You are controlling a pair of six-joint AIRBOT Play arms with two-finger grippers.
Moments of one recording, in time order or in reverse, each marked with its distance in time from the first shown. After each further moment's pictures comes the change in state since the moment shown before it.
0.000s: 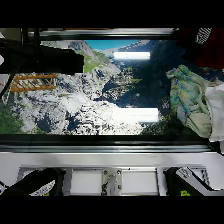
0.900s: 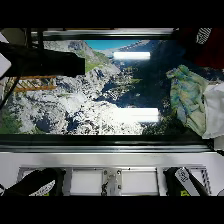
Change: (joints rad) left arm 0.000 0.031 -0.108 0.005 0.068 0.000; right arm 0.239 0.119 -0.024 -0.579 0.962 0.492
